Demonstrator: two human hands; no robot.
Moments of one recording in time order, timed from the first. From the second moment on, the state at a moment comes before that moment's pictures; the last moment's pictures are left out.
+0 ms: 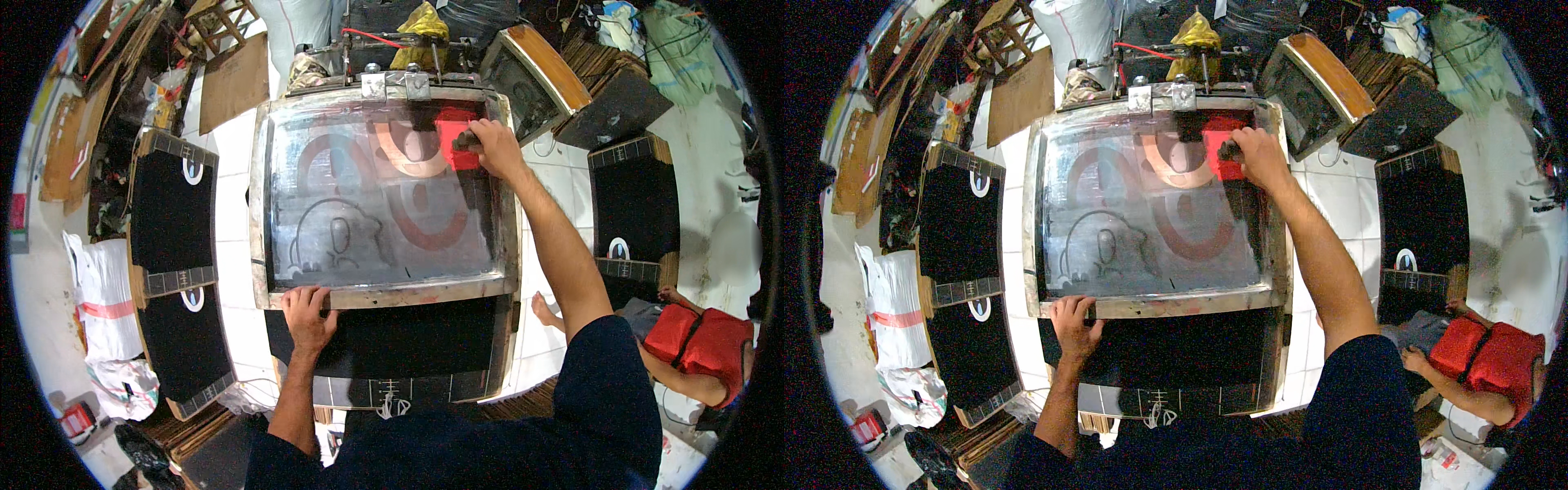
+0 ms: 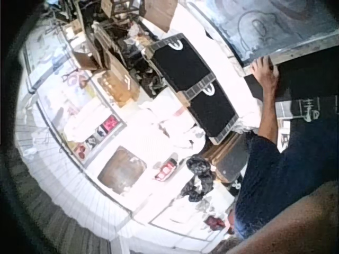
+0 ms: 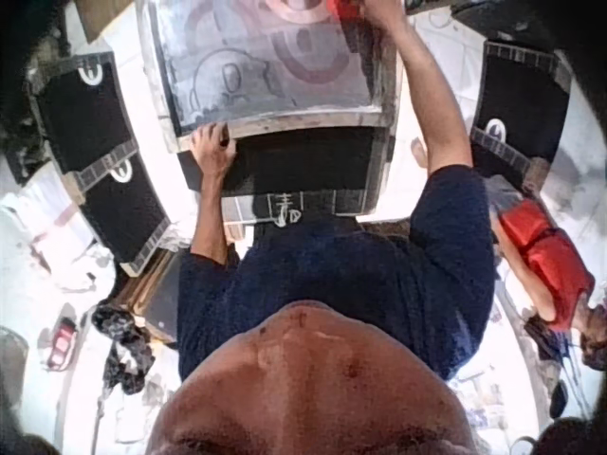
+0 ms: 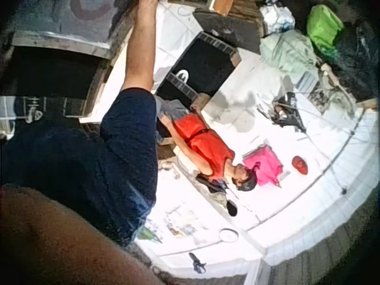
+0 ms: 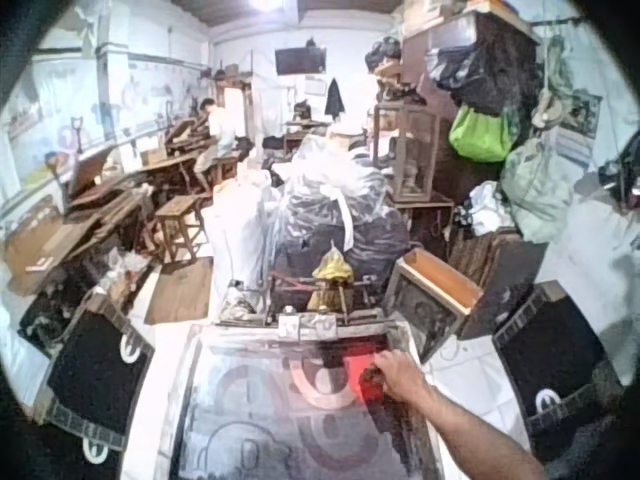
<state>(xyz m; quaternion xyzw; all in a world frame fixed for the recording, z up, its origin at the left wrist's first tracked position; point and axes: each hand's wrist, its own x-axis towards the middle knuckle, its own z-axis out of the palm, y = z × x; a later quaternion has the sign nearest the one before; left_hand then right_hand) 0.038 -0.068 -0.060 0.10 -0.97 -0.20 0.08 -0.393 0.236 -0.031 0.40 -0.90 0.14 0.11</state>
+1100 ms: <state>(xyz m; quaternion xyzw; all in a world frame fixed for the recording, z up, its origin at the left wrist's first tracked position) 0.005 -0.076 0.099 0.04 -0.98 -0.18 0.05 -0.096 0.238 0.047 0.26 -0.90 0.29 0.21</state>
